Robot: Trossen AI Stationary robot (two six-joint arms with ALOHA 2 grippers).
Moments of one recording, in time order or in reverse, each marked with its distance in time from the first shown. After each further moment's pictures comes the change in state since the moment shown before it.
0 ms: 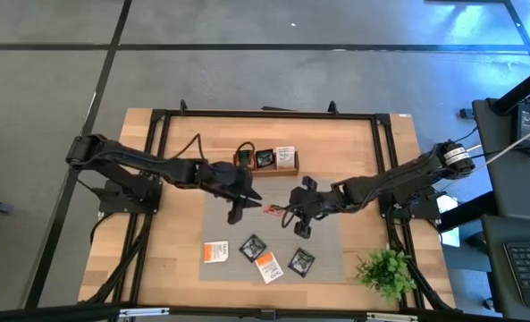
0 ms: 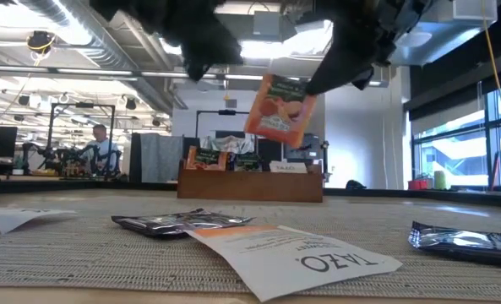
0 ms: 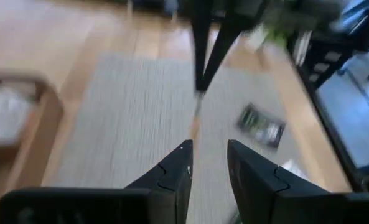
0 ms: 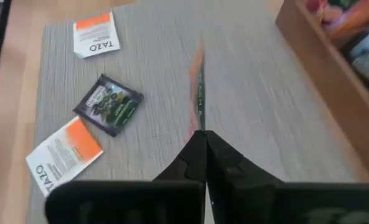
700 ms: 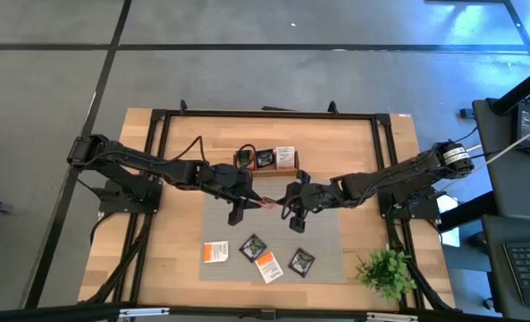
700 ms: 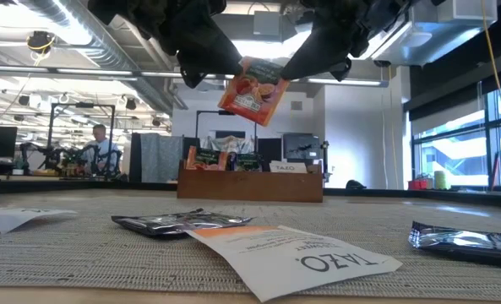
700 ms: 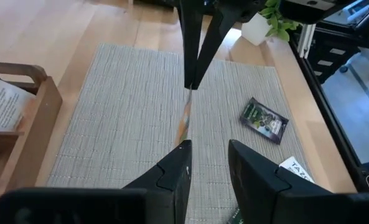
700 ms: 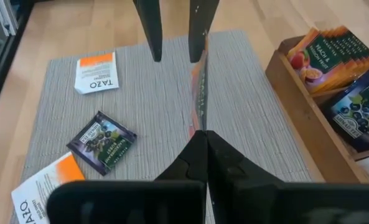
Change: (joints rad) left arm -0.003 0.012 -0.012 0.003 -0.012 -0.012; right arm -0.044 0.005 0.003 0.138 0.008 -0.129
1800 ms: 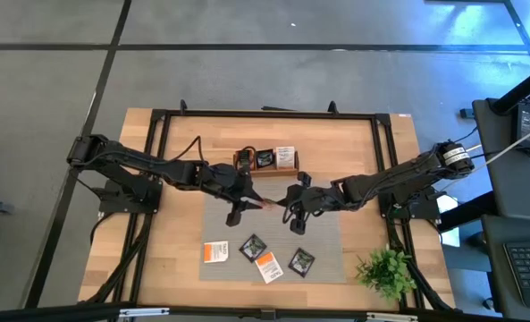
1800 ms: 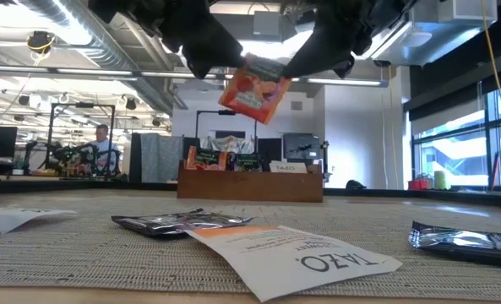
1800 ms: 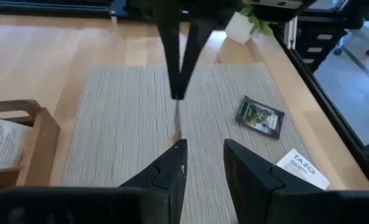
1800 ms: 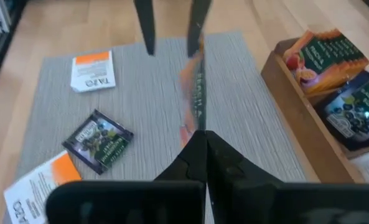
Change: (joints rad) left arm -0.007 -0.002 0.002 0.025 0.011 0.153; right arm 0.027 0.000 -0.001 -0.002 0.045 -0.002
